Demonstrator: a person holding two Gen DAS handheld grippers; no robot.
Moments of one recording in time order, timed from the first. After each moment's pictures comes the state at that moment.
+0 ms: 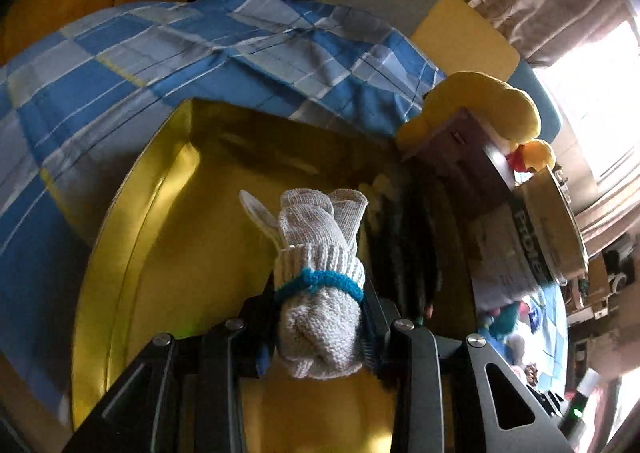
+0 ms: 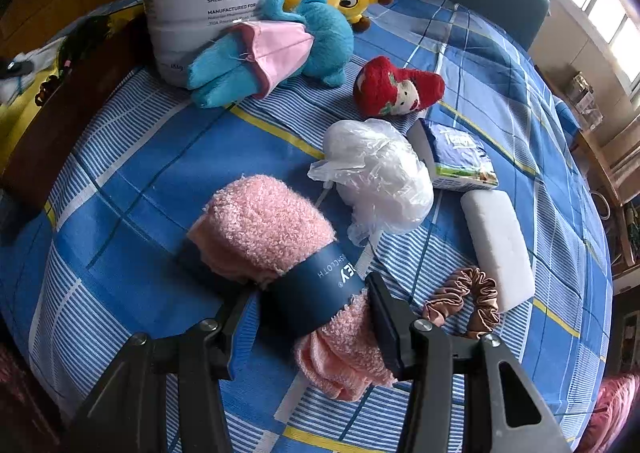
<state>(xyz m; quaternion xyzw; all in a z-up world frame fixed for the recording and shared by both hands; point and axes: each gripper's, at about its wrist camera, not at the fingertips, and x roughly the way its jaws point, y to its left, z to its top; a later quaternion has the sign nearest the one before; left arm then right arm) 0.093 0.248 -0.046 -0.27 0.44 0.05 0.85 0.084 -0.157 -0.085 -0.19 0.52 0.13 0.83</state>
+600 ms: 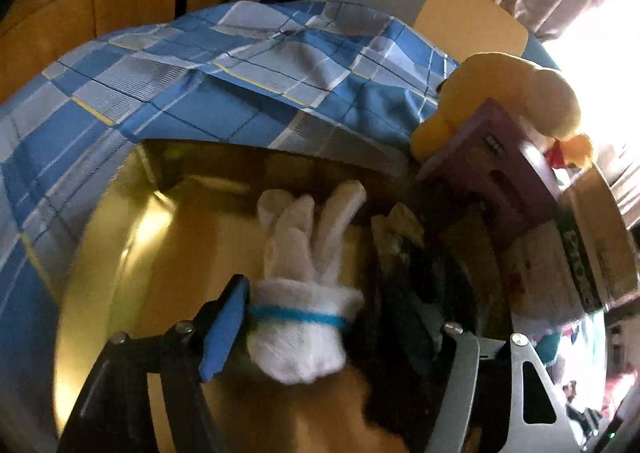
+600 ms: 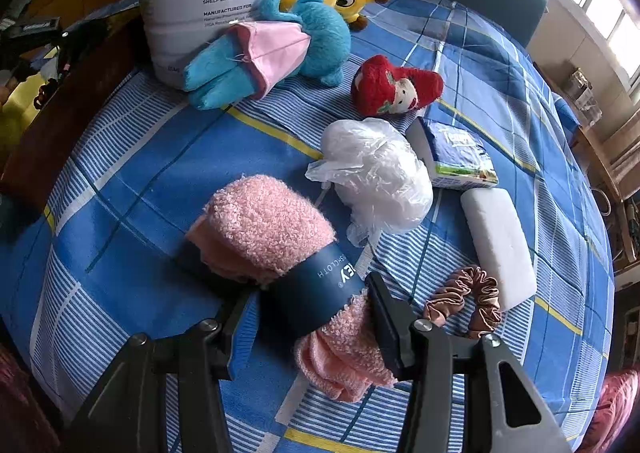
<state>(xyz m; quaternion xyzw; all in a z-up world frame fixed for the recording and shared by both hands) 0.141 0.240 -0.059 -0.20 0.45 0.08 0.87 0.086 -0.160 -0.086 -0.18 0.52 0.13 0.83</state>
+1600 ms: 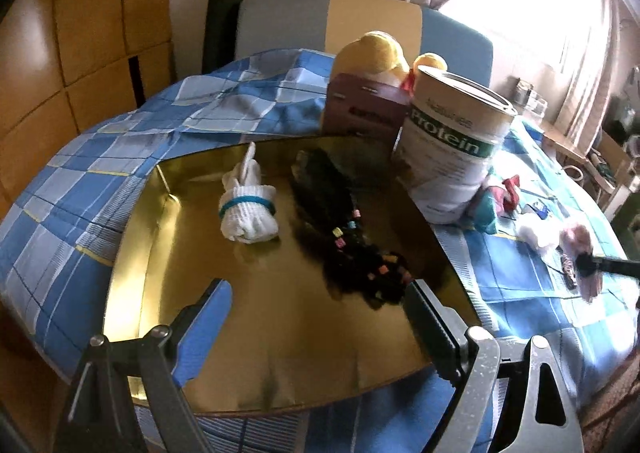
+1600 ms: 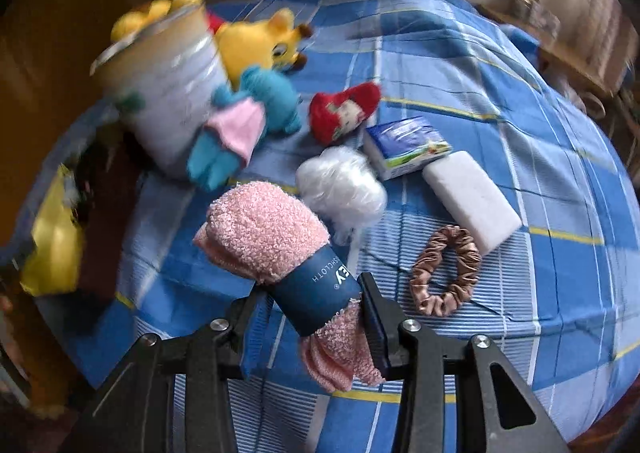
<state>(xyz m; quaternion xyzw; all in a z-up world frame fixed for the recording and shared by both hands) 0.001 0.153 -0.022 -0.05 0.38 0.02 0.92 0.073 -0.209 -0.023 0.04 0.51 0.08 0.86</state>
